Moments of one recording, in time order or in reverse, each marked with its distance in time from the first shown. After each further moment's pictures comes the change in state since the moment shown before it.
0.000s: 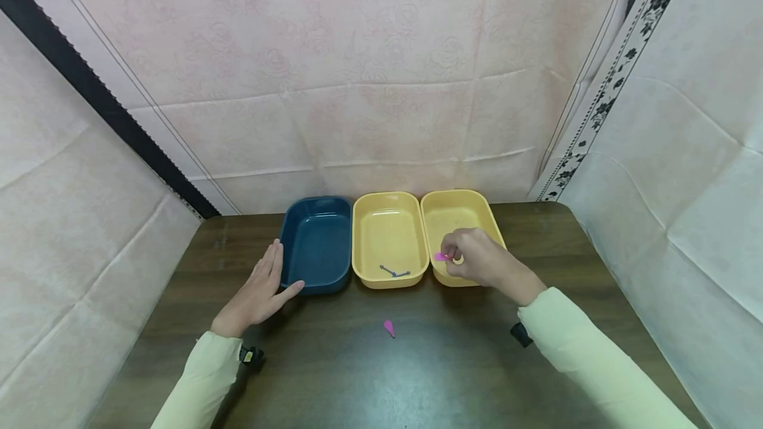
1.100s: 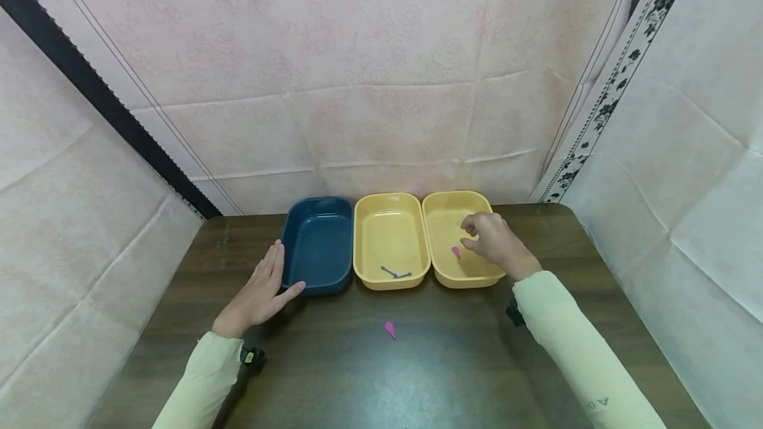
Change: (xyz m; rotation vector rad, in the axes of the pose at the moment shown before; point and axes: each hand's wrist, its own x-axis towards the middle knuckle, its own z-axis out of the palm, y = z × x) left_hand -0.002 0.001 -0.001 -0.019 0.006 -0.002; right_hand 0.011 0.068 0.010 -0.069 0.019 0.256
